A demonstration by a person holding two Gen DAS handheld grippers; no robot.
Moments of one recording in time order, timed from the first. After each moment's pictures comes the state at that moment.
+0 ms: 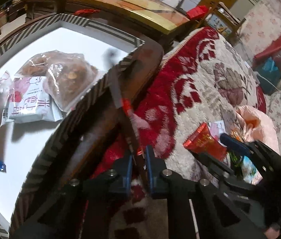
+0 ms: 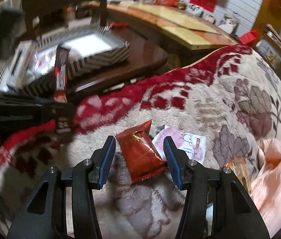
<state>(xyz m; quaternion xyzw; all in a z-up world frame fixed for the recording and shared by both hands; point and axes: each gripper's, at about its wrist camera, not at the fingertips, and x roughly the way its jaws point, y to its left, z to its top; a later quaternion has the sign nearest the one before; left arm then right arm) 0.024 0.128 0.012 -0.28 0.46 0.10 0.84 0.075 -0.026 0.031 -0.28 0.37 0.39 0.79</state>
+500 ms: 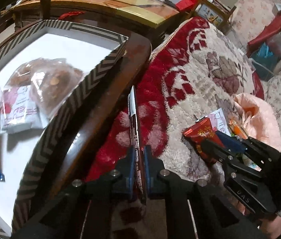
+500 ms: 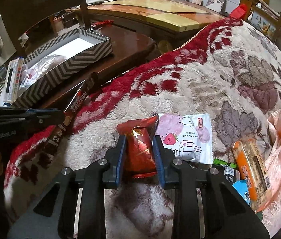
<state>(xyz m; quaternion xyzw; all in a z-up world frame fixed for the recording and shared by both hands) 0.037 0.118 0.013 -0.24 0.48 0.08 0.84 0.091 -0.046 0.025 -0.20 0.42 0.37 0.80</state>
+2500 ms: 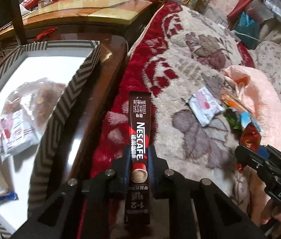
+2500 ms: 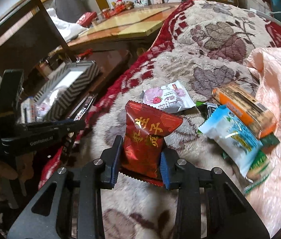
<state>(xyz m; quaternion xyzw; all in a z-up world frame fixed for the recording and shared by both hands) 0.028 0.101 0.029 -0.14 0.50 0.02 0.86 0.055 -0.122 0.036 -0.01 0.44 0.33 0.84</state>
